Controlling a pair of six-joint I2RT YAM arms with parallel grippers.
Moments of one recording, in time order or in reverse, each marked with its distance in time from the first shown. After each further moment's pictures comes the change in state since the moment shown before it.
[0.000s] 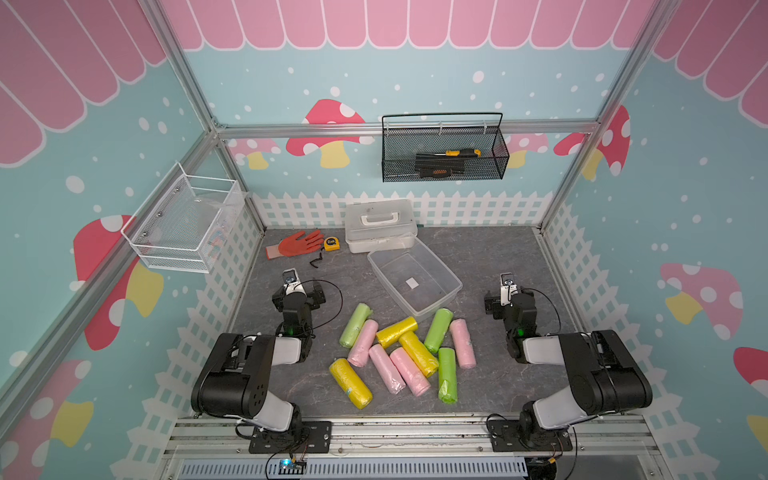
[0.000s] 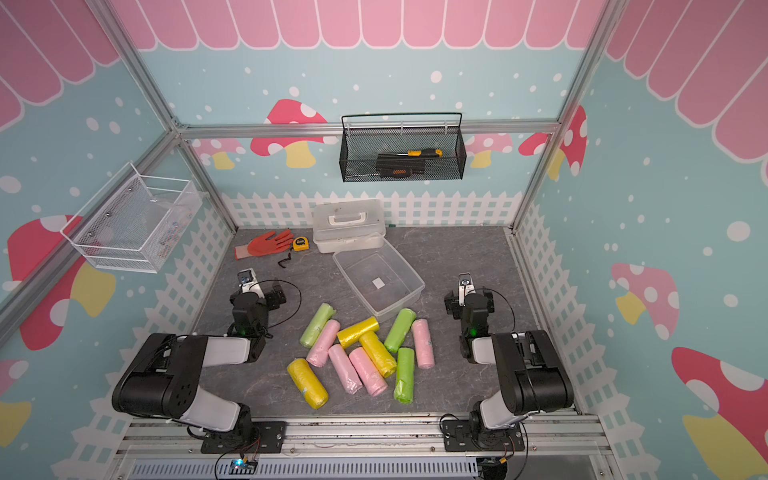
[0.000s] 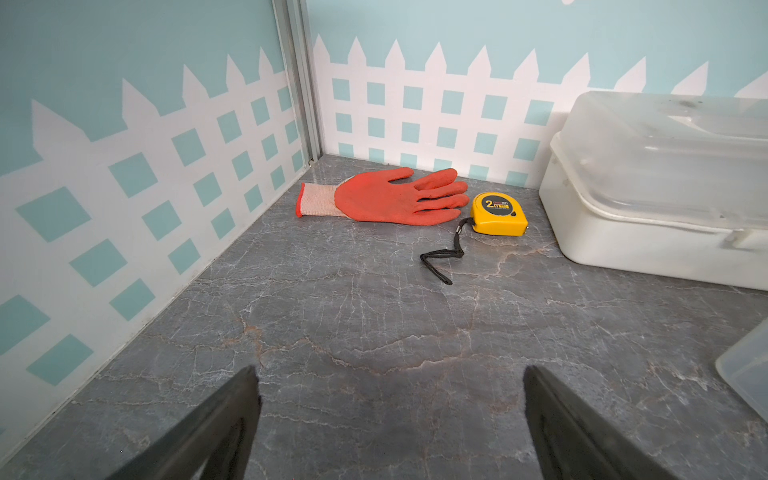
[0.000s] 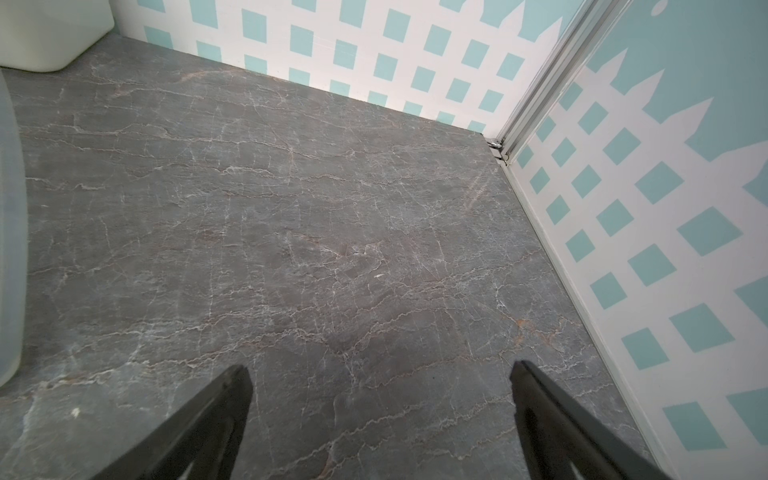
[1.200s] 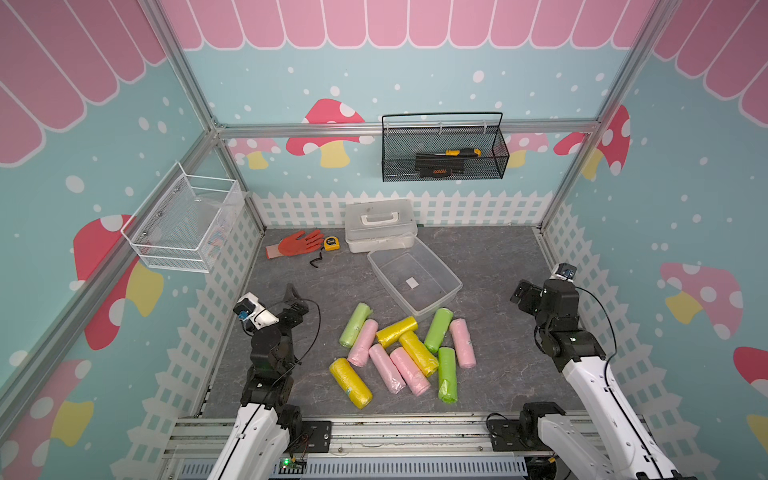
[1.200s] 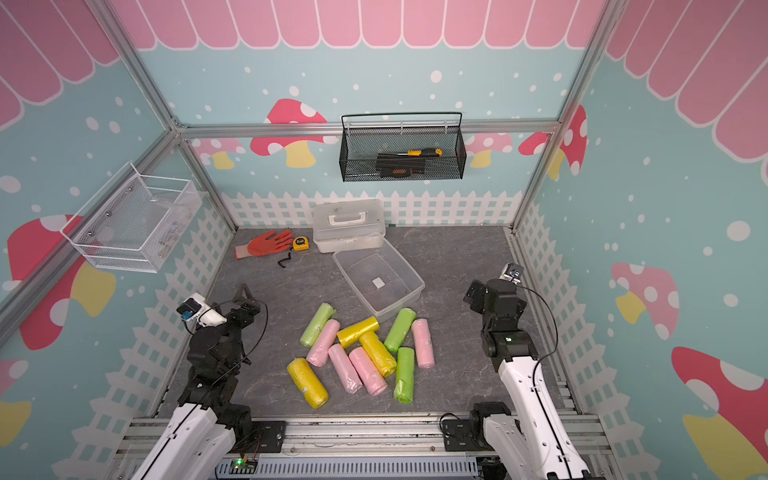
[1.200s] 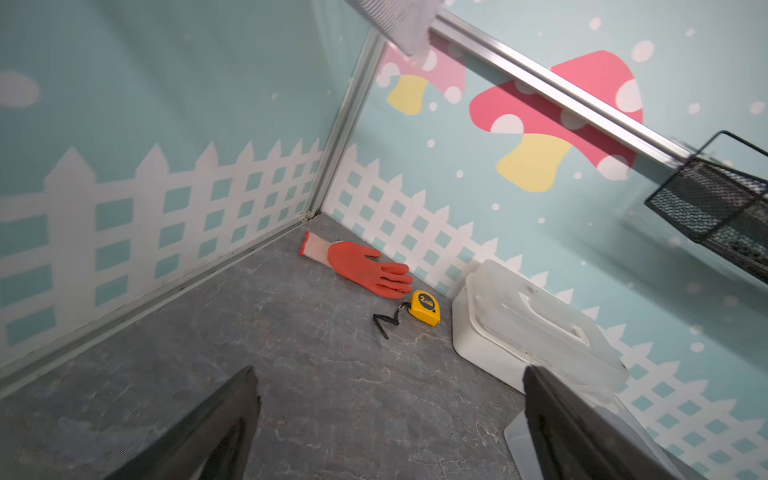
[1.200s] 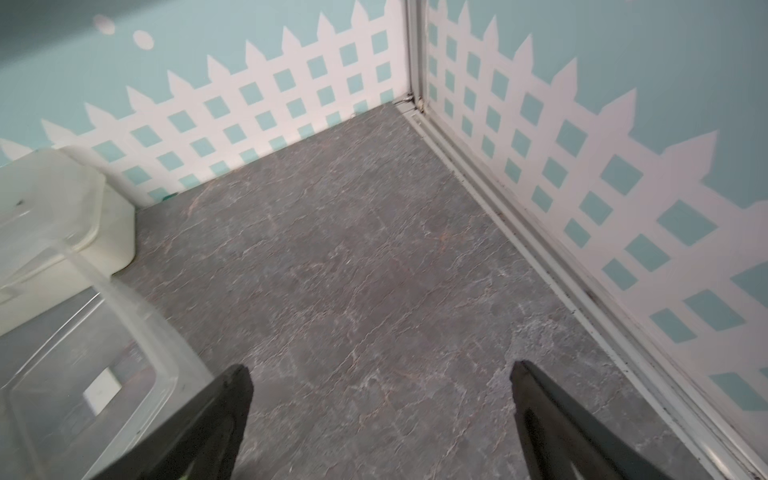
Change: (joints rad) left arm -0.023 -1.011 -0.128 -0.690 -0.059 -0.423; right arm -0.031 -0.663 0.379 -1.218 0.058 0.584
